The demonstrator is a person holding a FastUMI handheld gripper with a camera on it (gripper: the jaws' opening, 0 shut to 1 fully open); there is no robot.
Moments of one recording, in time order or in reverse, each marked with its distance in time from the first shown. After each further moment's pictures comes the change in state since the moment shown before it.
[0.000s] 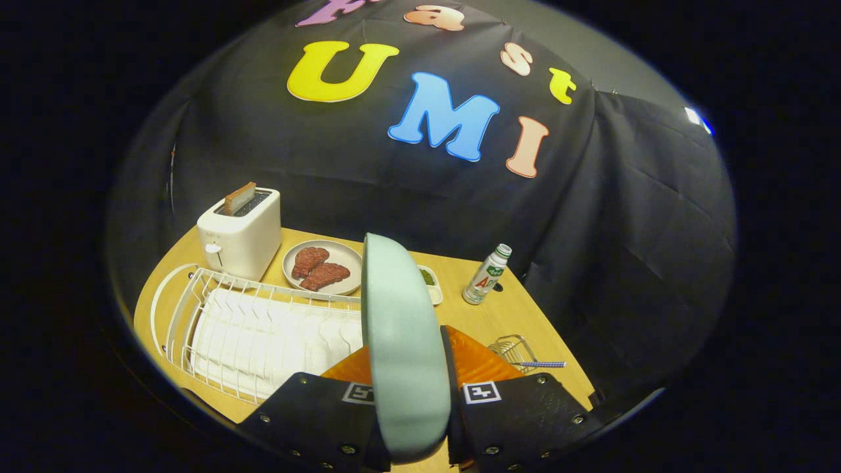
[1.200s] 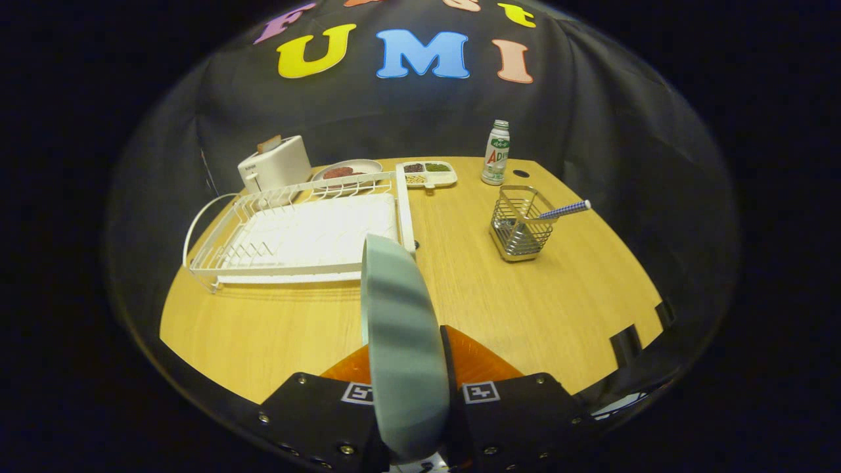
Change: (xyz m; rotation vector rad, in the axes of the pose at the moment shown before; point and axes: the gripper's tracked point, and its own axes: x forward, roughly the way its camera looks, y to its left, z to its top) arm -0.048 -0.012 -0.206 0.259 0.266 0.374
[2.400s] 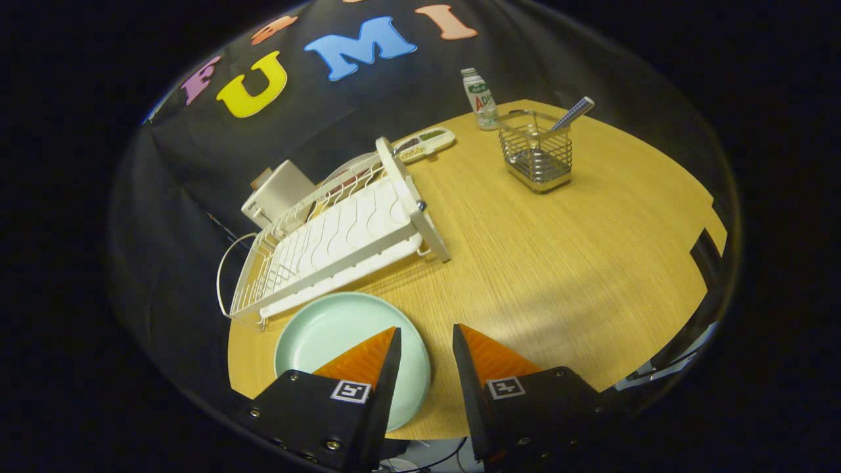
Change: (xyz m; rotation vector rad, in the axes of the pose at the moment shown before) arm 0.019 -0.001 -0.008 0.337 -0.018 0.123
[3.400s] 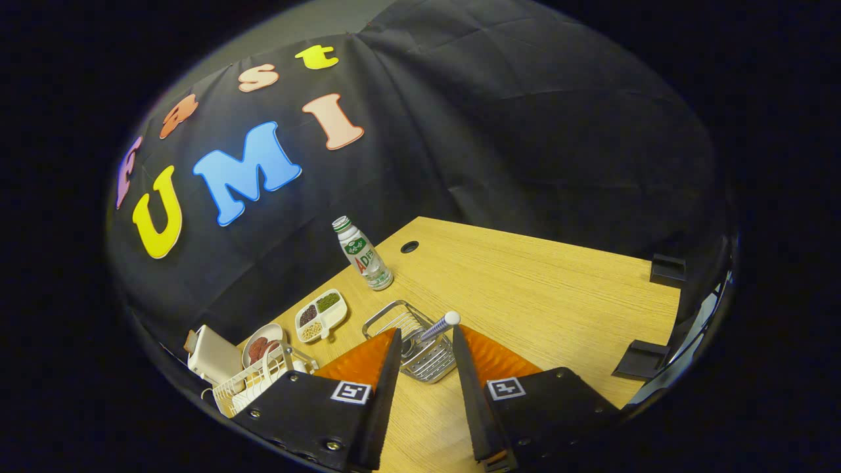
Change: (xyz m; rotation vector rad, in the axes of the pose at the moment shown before) arm 0.011 -0.145 0.209 0.263 -0.448 -0.329
